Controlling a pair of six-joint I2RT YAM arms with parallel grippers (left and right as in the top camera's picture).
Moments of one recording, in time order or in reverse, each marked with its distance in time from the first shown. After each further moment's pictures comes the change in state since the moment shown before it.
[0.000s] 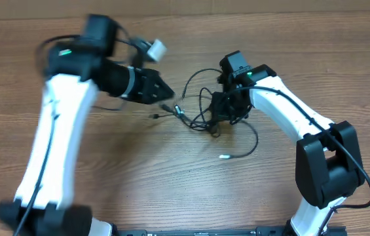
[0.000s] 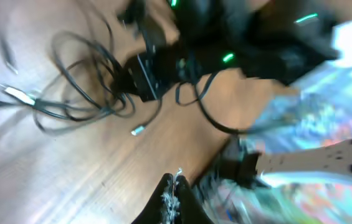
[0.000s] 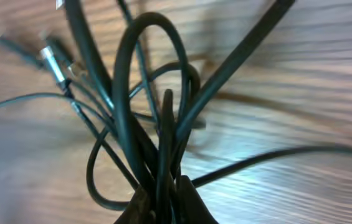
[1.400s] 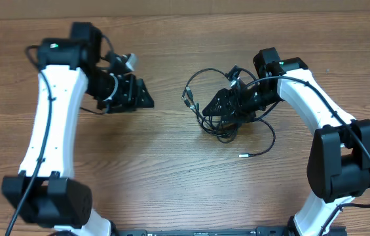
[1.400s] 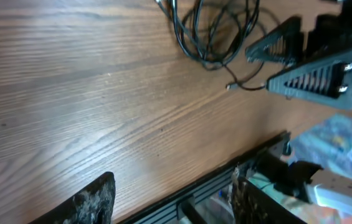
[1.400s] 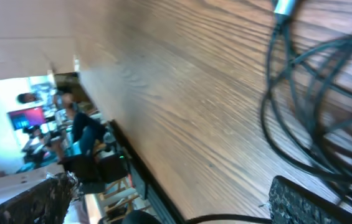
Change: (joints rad) left arm 0.074 0.114 -0.050 -0.137 -0.277 -0.095; right arm -0.187 0.000 0.000 -0.170 -0.659 -0.479
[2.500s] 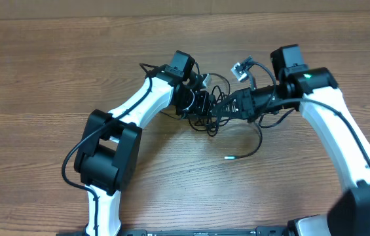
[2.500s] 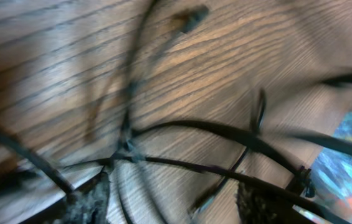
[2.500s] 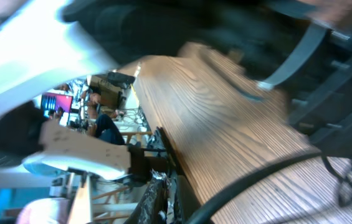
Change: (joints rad) left arm -0.388 0.349 -0.259 0.848 0.090 -0.290; right arm -0.011 -0.332 -0.082 0.050 -0.230 -0.061
